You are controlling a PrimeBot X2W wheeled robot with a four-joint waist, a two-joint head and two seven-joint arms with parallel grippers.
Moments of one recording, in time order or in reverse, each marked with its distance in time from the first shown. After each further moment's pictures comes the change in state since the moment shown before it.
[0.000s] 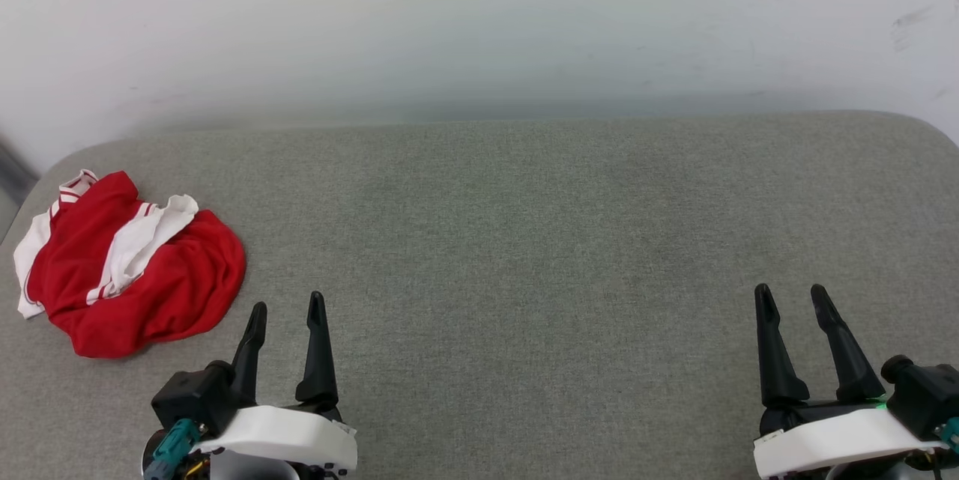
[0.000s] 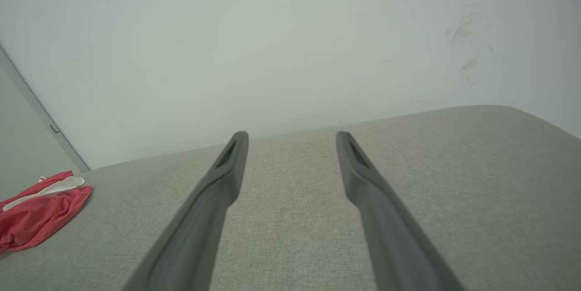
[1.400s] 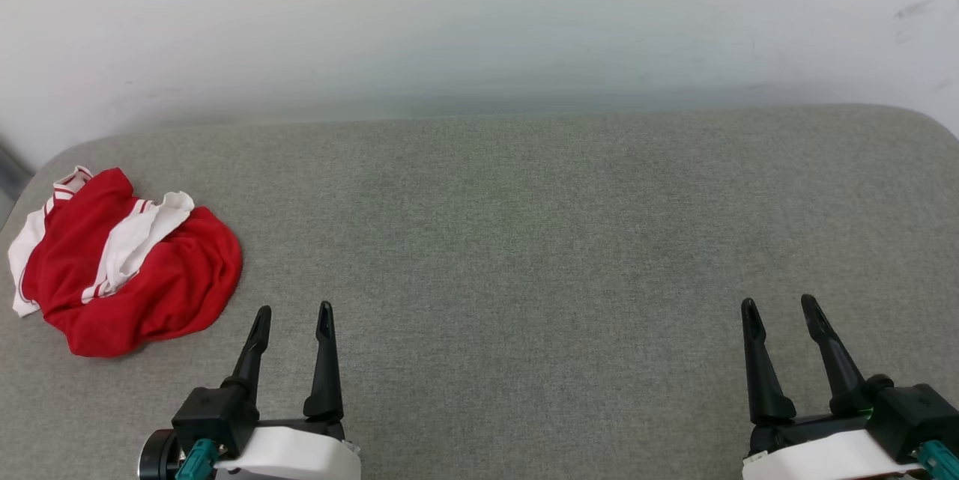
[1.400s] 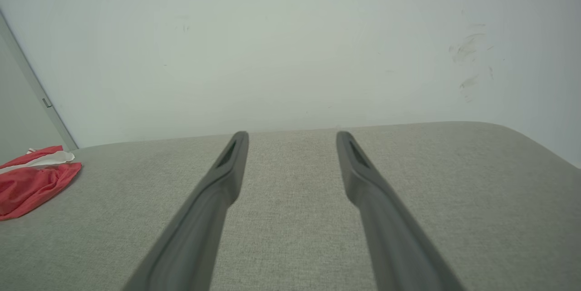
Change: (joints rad) left arm 0.025 -0.010 0.013 0.011 0.154 -0.056 -0.071; right arm 0.032 0.000 0.025 -0.003 -0.113 0.000 -0.069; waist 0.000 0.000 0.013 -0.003
